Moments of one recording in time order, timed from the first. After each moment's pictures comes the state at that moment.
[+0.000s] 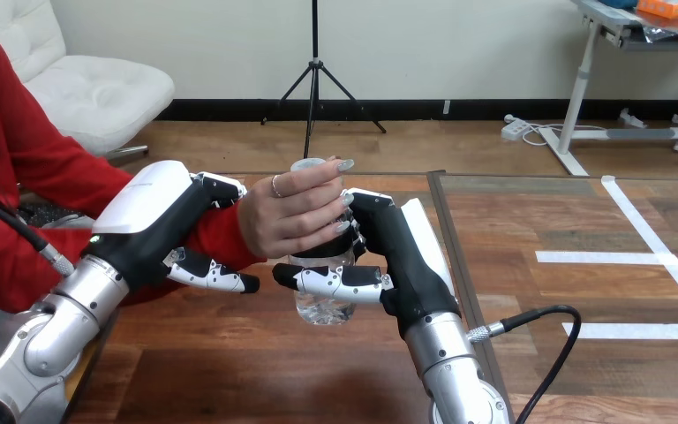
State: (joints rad) left arm -0.55 0.62 -0.29 1.00 0.52 -0.91 0.19; right arm -0.17 0.04 0.29 0.24 -0.35 -0.16 -0.16
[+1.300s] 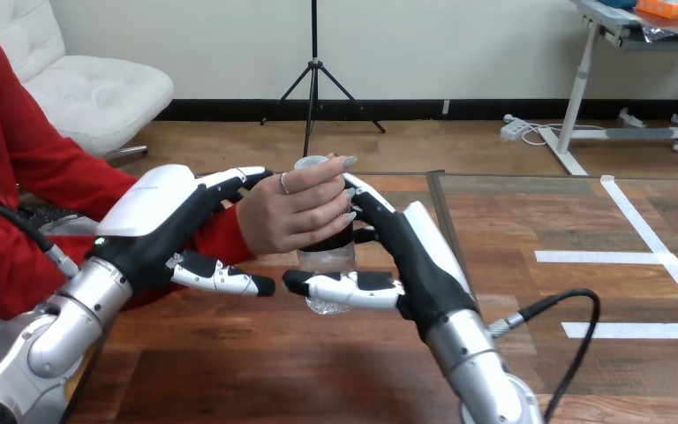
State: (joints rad) left arm -0.52 0.62 -0.29 0.96 0.52 -0.88 0.16; right arm -0.15 -0.07 0.28 0.15 -0.34 -0.08 -0.02
